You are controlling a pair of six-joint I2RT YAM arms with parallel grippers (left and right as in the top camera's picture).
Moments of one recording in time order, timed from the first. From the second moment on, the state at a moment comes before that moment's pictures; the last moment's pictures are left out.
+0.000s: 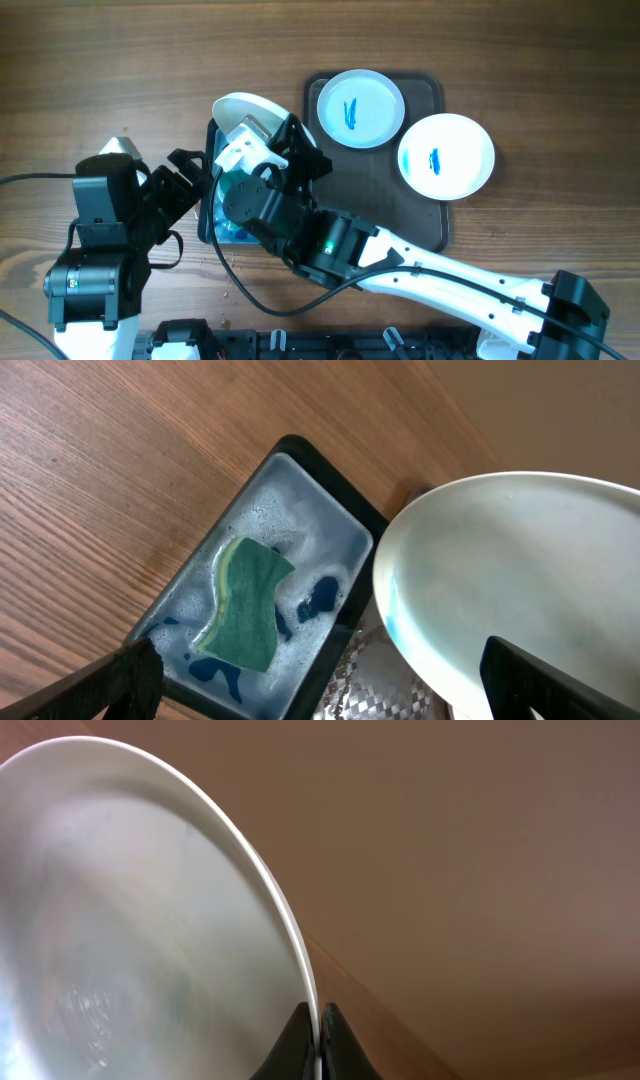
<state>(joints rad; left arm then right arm) 0.02 0.86 1.02 -0.96 0.10 -0.74 1.16 1.62 1.32 -0.17 1.10 -0.40</state>
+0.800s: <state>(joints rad) 0.02 0.86 1.02 -0.96 0.10 -0.74 1.16 1.62 1.32 -0.17 1.13 -0.41</state>
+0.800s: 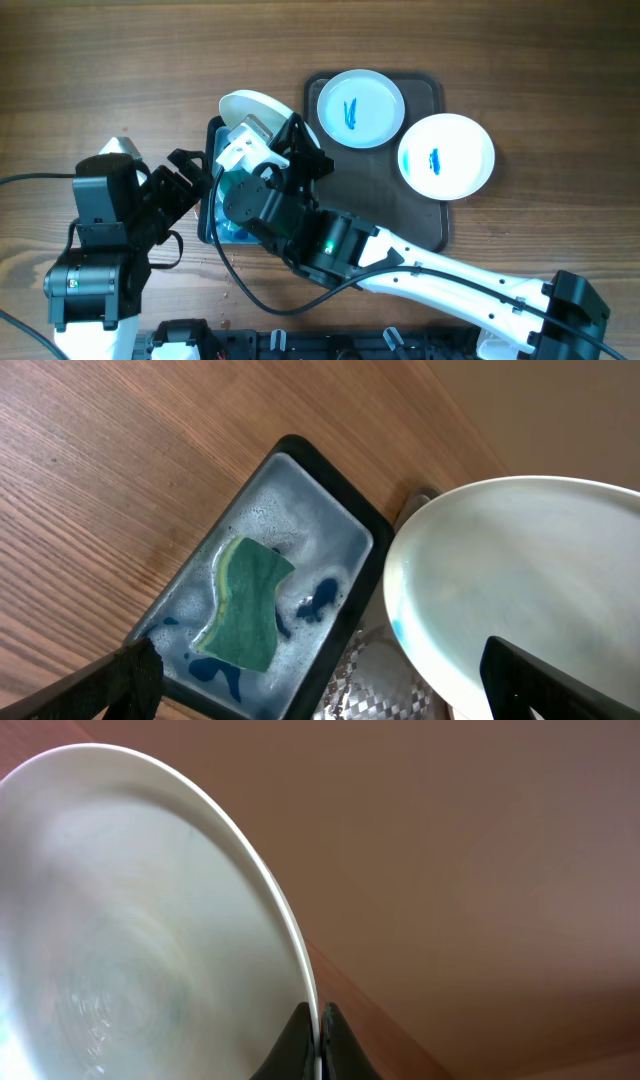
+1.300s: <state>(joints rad) 0.02 0.86 1.02 -0.96 0.10 -0.74 1.16 1.62 1.32 0.10 1.21 -0.61</state>
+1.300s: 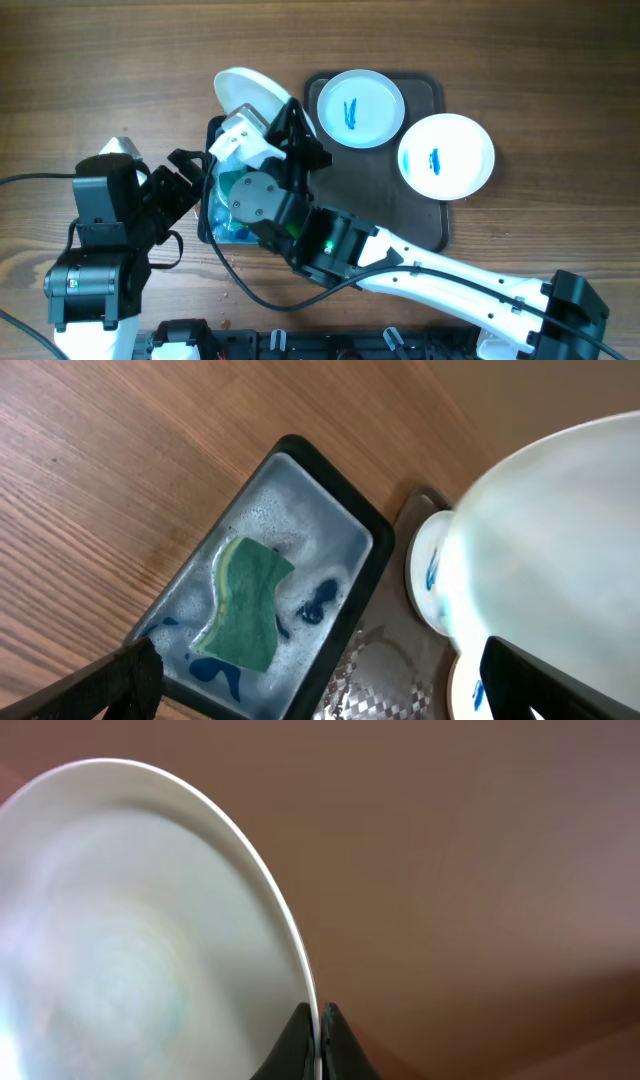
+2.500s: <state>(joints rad) 0.02 0.86 1.02 -0.96 0.10 -0.74 0.14 1.42 1.33 -0.69 -0.32 0.47</state>
